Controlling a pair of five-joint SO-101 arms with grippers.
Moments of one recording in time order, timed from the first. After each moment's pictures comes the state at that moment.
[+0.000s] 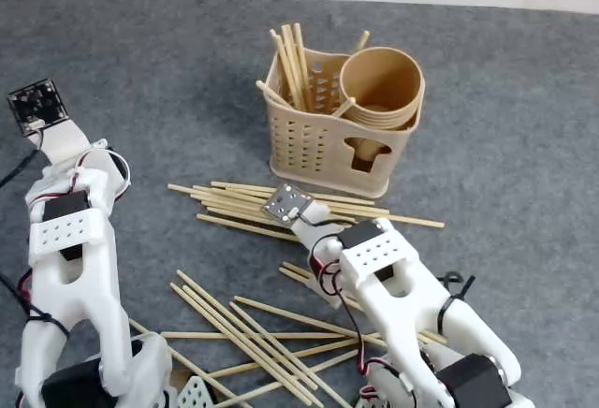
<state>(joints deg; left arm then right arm) -25.8 -26.2 51.3 25.1 13.2 -31.7 -22.0 58.0 53.4 28.8</state>
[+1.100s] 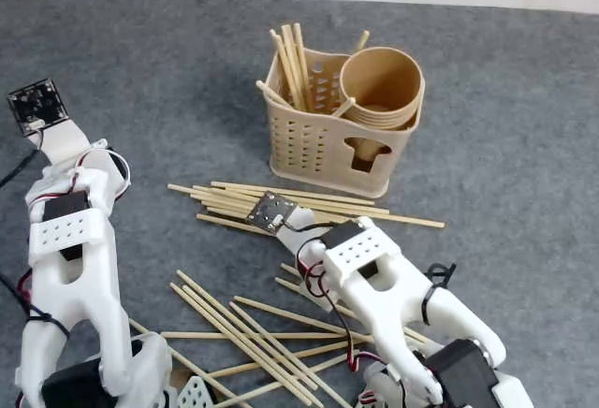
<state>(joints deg) -25.8 -26.2 51.3 25.1 13.2 -36.3 -14.2 56.0 53.7 28.8</state>
